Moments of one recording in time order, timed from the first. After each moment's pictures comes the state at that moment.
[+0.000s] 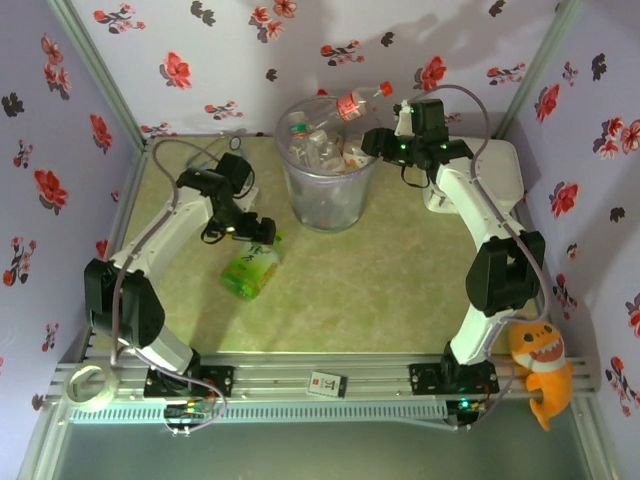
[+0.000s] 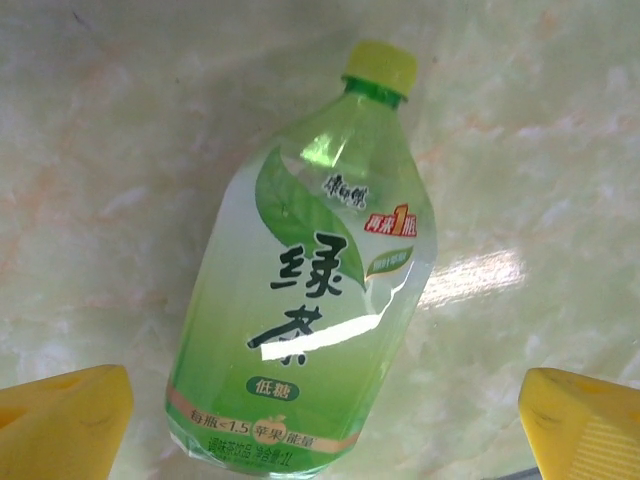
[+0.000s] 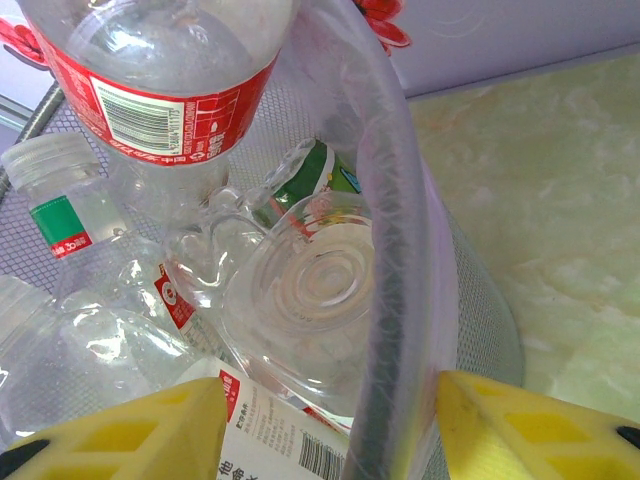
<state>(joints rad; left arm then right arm) -0.43 1.60 1.43 -1.20 0.08 -0.17 0.26 1.77 1.67 -0.52 -0.40 0.45</state>
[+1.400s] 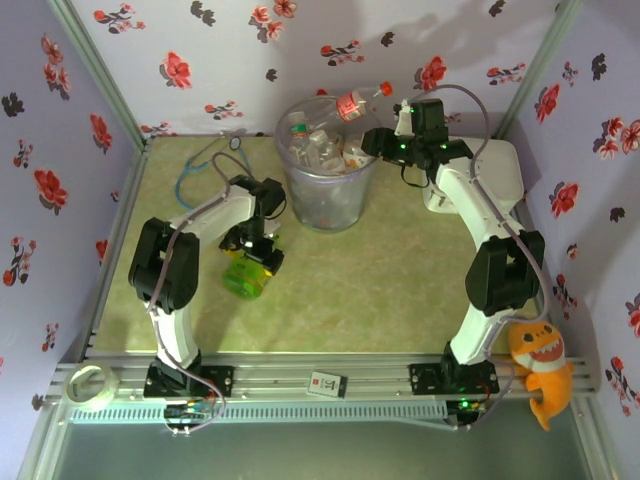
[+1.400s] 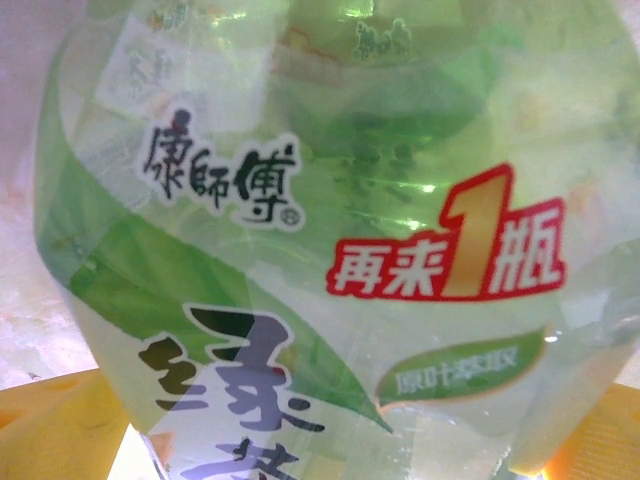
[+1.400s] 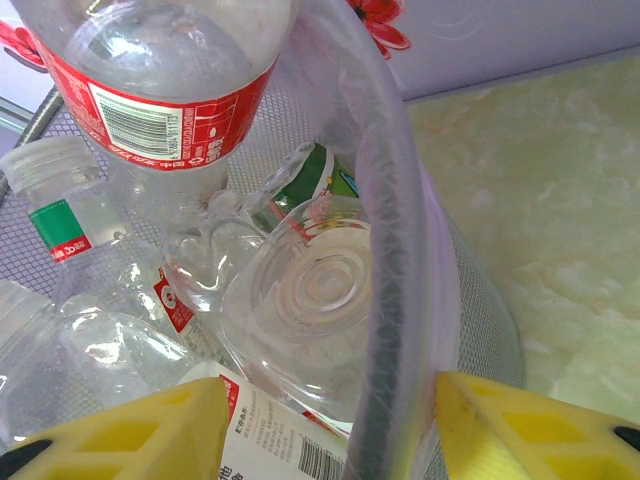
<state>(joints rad) -0.53 1.89 1.45 -1.30 -0.07 -0.05 0.26 1.78 1.67 -0.52 -0.40 0.45</state>
